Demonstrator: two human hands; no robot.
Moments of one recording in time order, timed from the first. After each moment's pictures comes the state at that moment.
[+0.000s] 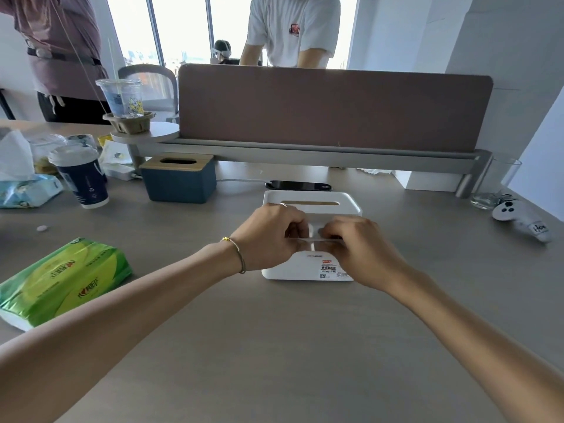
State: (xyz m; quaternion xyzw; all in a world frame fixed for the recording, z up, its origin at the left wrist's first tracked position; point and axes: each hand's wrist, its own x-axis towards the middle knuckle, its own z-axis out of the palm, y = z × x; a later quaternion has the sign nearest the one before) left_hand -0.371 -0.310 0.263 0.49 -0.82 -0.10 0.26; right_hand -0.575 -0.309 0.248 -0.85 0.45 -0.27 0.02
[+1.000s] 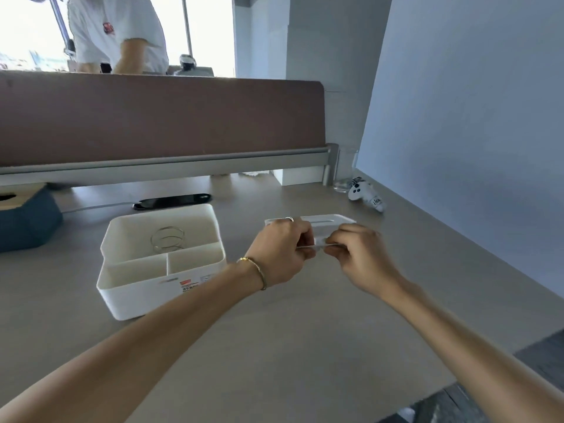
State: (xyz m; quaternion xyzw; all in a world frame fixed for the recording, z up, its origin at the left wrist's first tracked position) left_hand -0.605 -0.327 0.242 0.36 -0.88 -0.13 0.28; right_hand -0.788 -0.264 0.231 -0.73 0.60 -0.30 -0.10
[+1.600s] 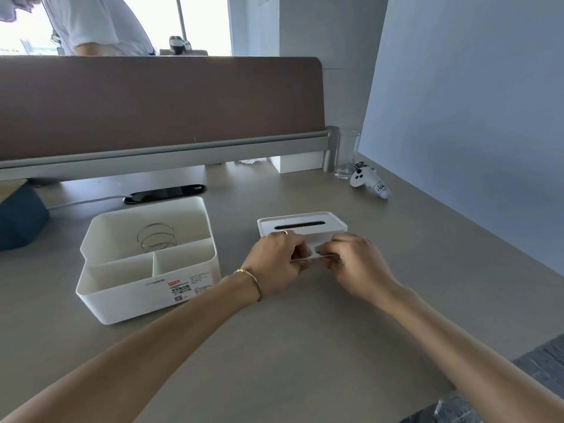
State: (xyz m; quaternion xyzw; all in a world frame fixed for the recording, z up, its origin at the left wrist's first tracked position) left_hand -0.609 -0.342 0.198 0.38 -0.88 -0.14 0.23; right_hand -0.796 -0.280 0.187 -0.73 0.63 -0.25 -0.04
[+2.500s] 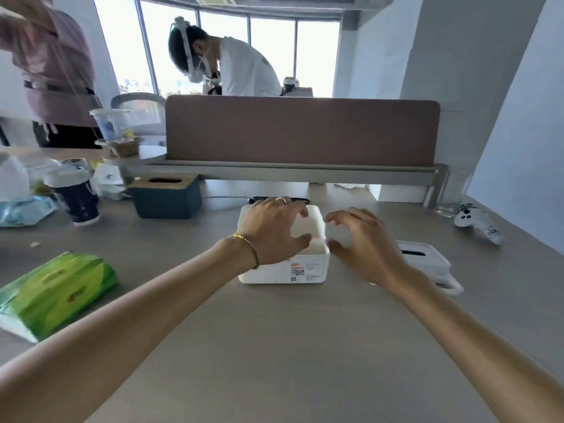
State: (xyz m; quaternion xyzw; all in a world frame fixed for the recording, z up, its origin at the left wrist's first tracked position) left_hand -0.432 -0.298 0.288 0.52 -0.82 0.09 0.23; right_hand -0.641 -0.292 0.261 -0.80 0.51 -0.31 -0.05
